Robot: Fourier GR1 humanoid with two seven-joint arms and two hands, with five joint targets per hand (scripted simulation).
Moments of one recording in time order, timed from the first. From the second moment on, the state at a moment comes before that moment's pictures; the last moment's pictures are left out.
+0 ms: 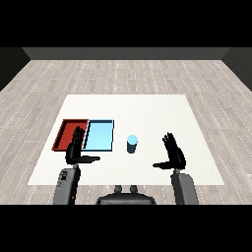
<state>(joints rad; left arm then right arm) 0.02 0.06 0.03 -1.64 0.07 -0.07 -0.32 0.11 -0.04 -0.02 -1.66 -0.24 0.22 -0.14</state>
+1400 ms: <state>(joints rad) 0.07 0.05 0.04 -1.69 0.06 -0.08 -0.31 -0.19 0.00 0.21 -1.20 -0.34 -0.04 -0.29</state>
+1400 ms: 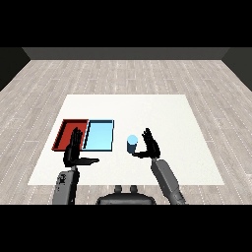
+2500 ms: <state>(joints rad) 0.03 0.04 0.05 -1.66 0.07 -0.07 -0.31 -0.49 0.00 0.41 -0.81 -0.53 -0.21 -0.40</state>
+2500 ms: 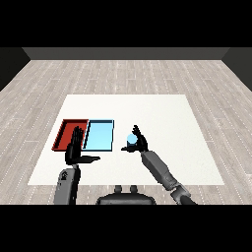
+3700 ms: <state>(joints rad) 0.05 0.07 0.11 -1.70 0.13 -0.10 -0.29 -0.70 0.00 0.75 -0.56 -0.73 -0.52 -0.36</state>
